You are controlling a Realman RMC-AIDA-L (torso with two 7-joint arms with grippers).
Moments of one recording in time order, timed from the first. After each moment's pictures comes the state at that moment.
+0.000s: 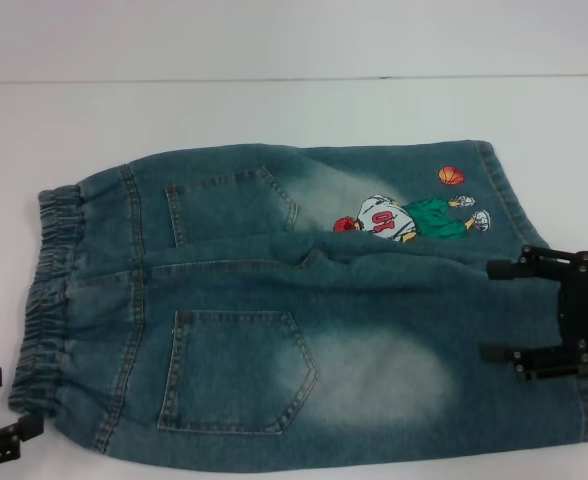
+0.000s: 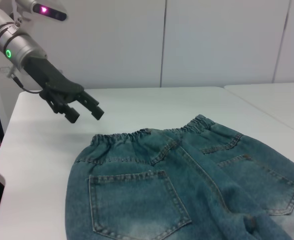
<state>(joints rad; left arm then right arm) -0.14 -2.11 0.29 0.90 2.25 1.77 -1.28 0.37 2.05 -0.70 -0.83 -2.05 -1.75 1.06</state>
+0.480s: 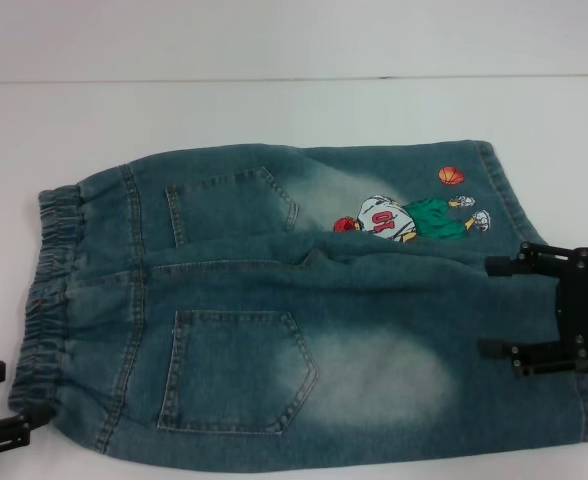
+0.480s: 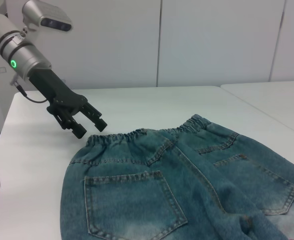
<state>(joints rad) -0.18 -2.14 0.30 0.90 2.30 1.65 -1.29 0.37 2.05 -0.70 -0.83 -2.05 -1.74 1.07</state>
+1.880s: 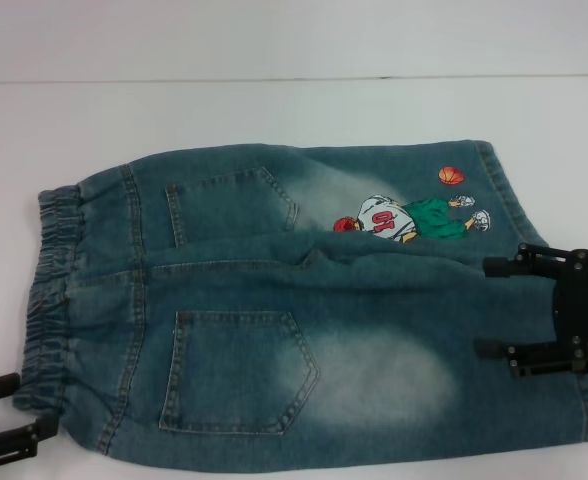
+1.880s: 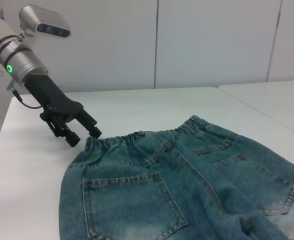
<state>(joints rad) -0.19 -2.14 0.30 0.90 2.35 1.67 -1.29 0.37 2.06 -0.69 -0.83 -2.05 -1.74 1.08</state>
